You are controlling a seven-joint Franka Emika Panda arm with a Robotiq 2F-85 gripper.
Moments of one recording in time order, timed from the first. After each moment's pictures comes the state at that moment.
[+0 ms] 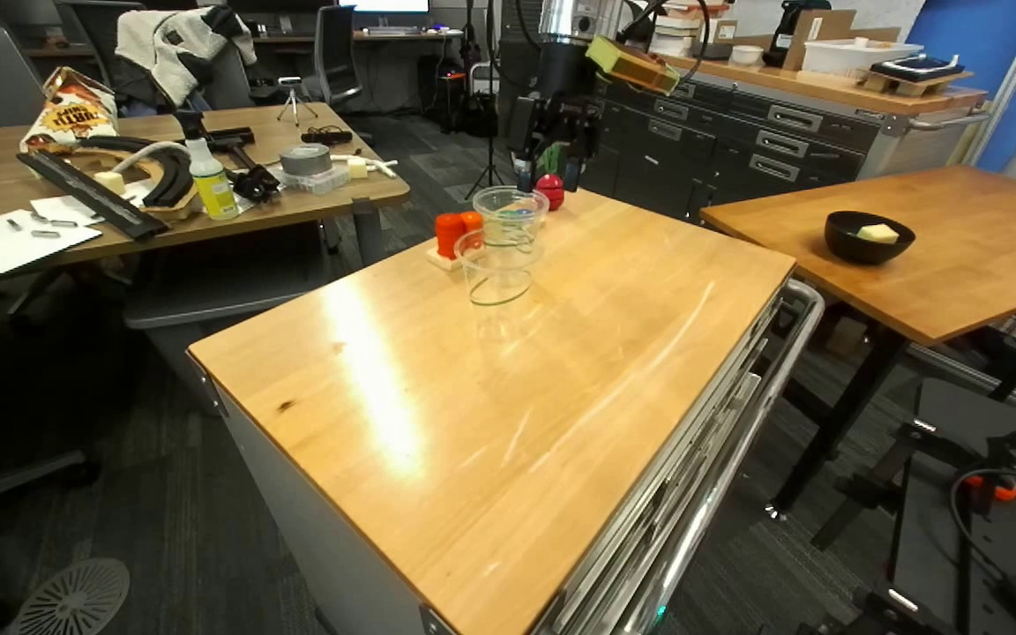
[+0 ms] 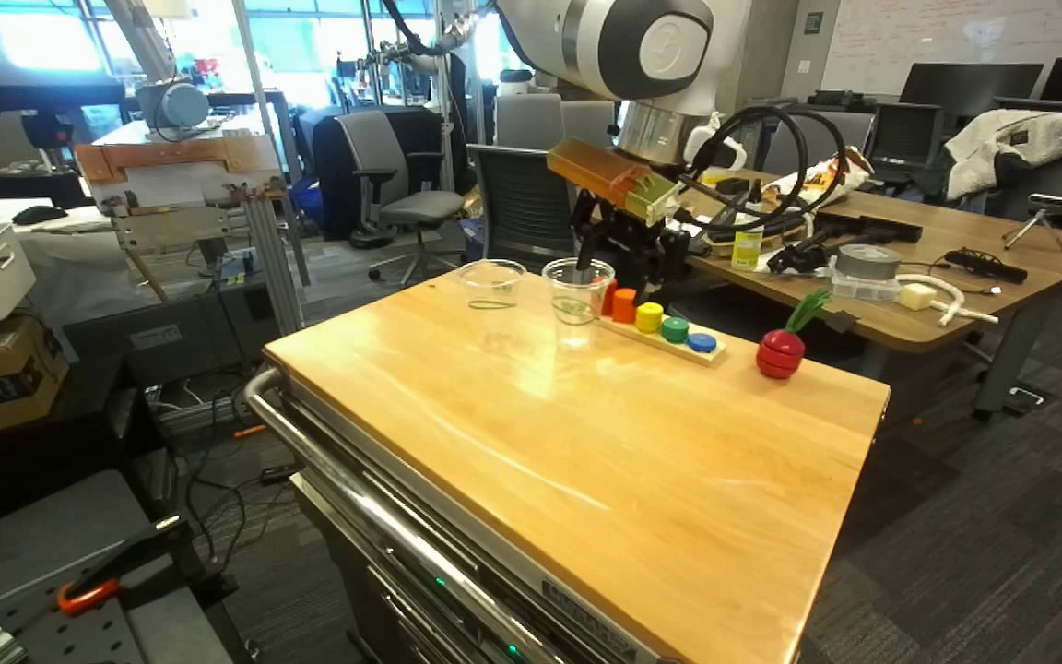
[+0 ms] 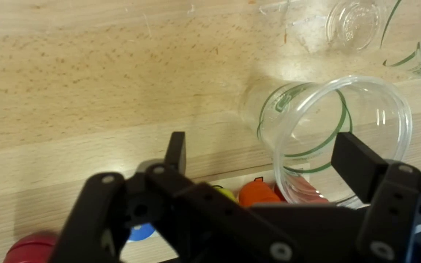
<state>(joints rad) -0.14 0.60 0.02 -1.54 0.22 2.07 -0.17</state>
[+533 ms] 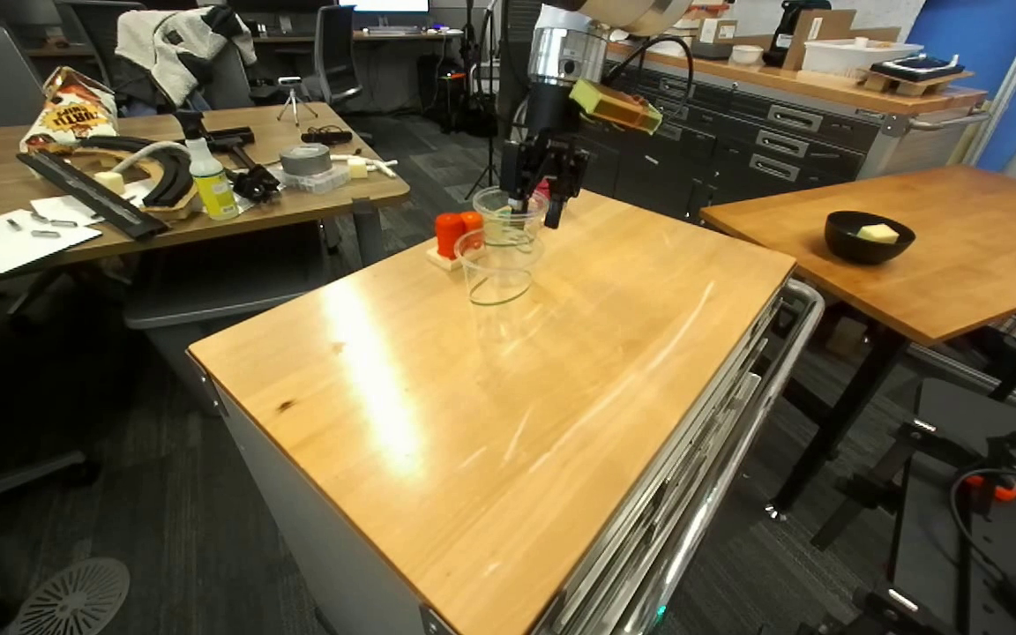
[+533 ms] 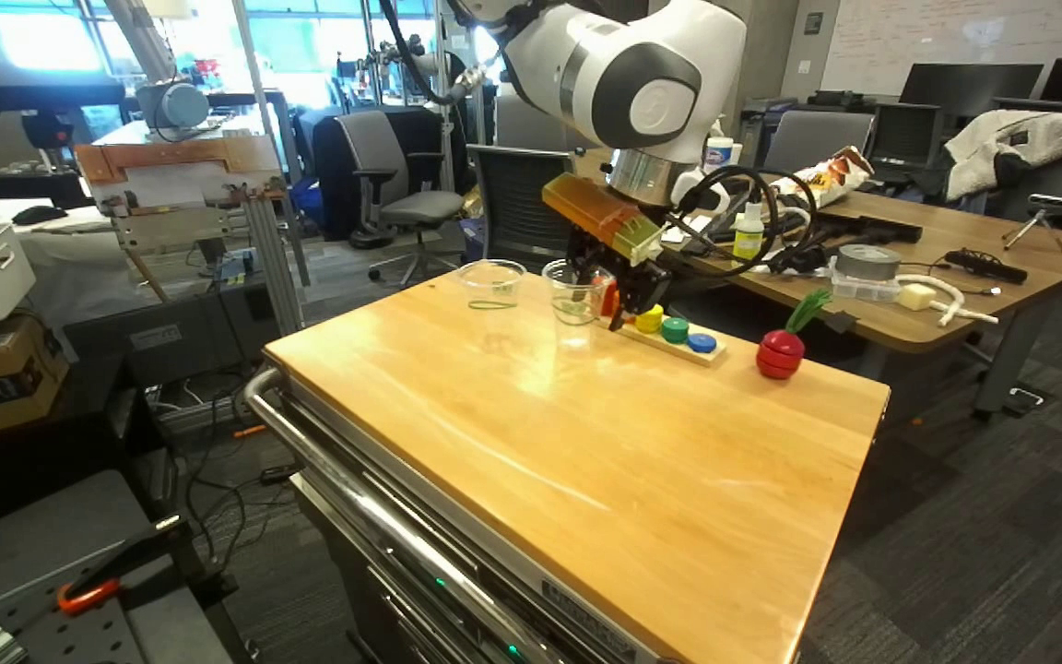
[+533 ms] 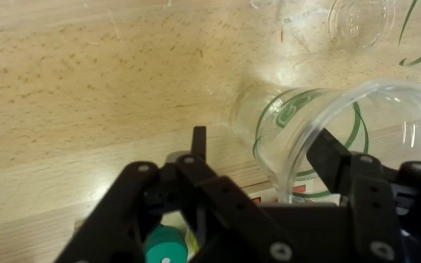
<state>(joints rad) -0.14 0.68 0.03 -1.52 0.26 2.11 -0.17</state>
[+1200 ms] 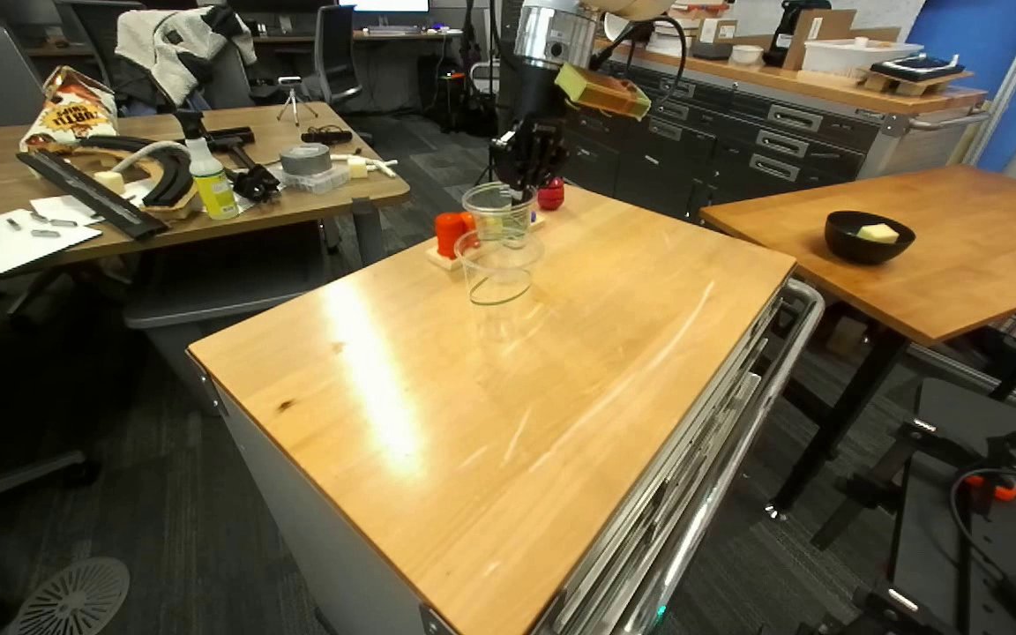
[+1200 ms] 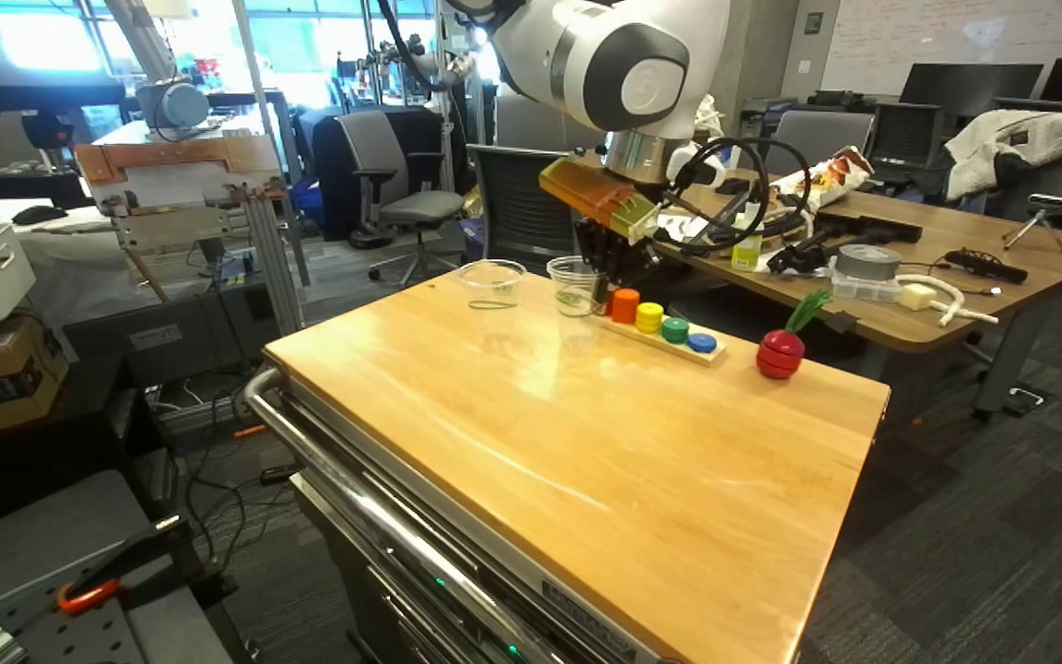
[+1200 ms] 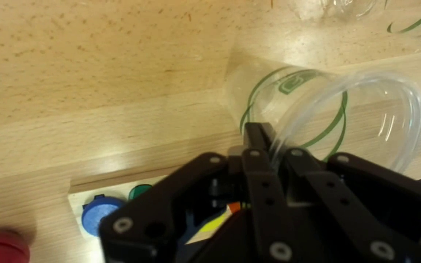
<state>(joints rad) -0.11 0.66 0.04 -1.51 0.22 2.15 -0.14</state>
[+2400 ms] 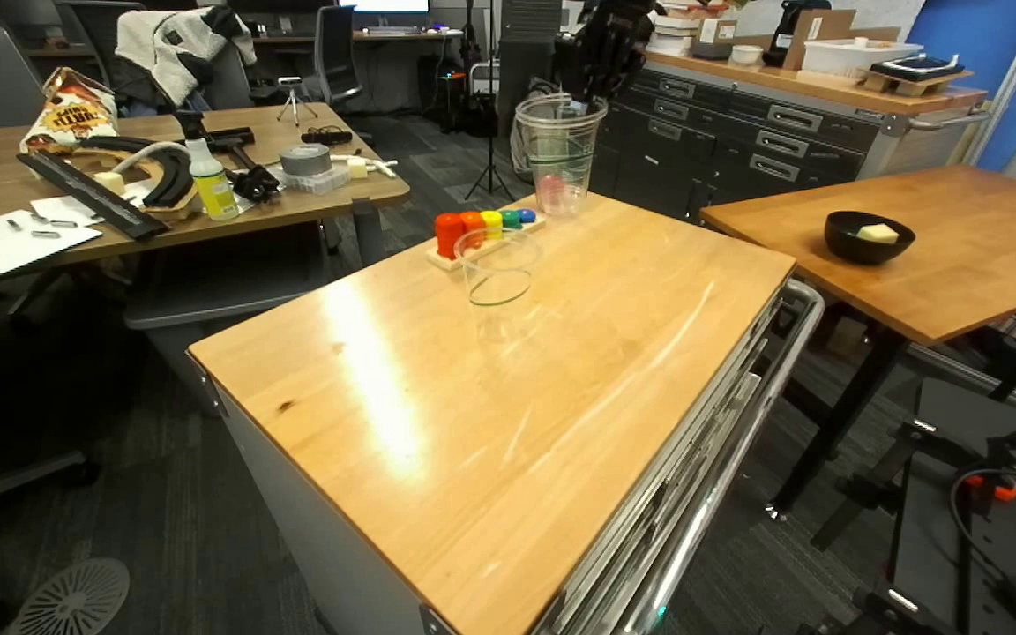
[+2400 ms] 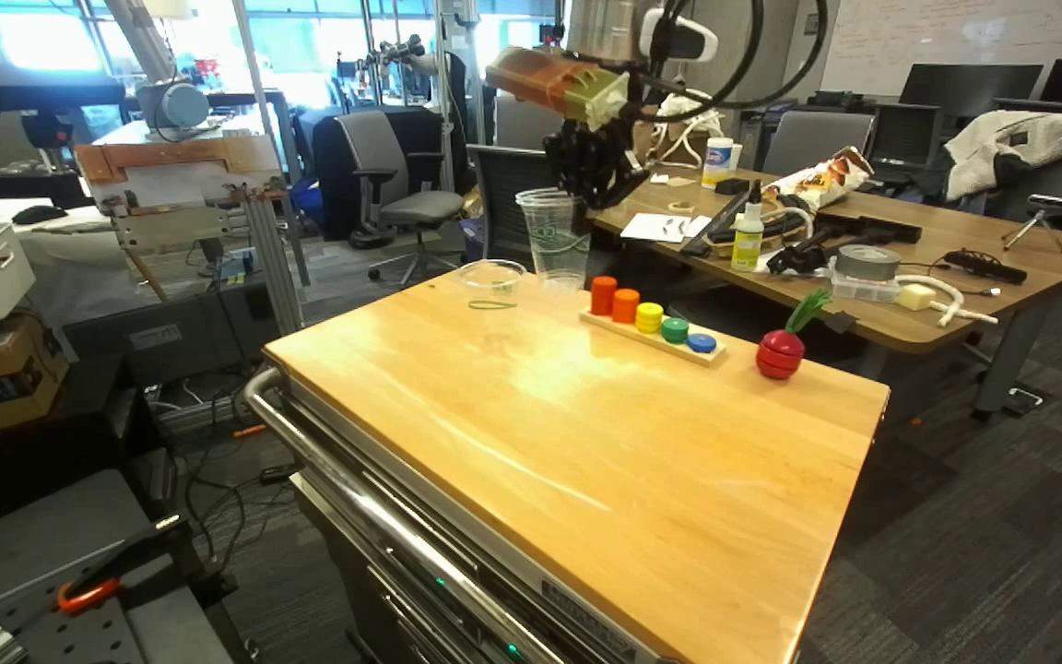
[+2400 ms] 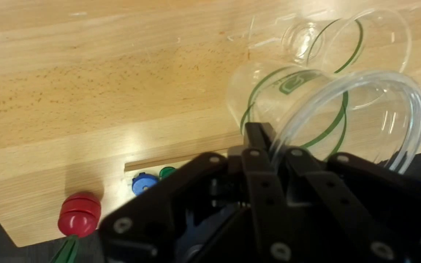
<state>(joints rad) -0.10 0.25 0.01 -1.85 0.19 2.15 -0.10</state>
